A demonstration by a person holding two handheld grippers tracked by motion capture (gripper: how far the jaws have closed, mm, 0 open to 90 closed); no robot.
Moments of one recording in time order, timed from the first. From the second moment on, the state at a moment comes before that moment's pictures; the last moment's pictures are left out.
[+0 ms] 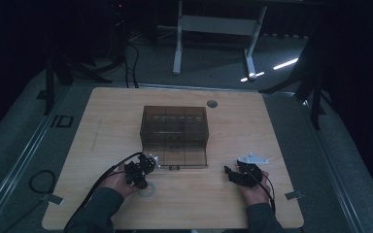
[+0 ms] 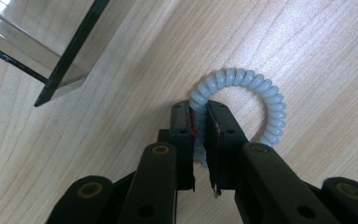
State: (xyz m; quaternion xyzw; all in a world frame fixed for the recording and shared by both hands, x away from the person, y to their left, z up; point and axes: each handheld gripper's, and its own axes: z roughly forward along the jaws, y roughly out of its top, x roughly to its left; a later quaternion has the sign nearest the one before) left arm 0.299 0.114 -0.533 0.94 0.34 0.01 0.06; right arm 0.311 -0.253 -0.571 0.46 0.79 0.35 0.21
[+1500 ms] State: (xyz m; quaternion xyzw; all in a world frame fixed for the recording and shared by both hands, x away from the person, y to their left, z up) left arm 0.299 0.132 -0.500 0.93 0.34 0.02 0.11; right arm 0.312 -0.253 -0.571 0.46 0.79 0.35 0.21
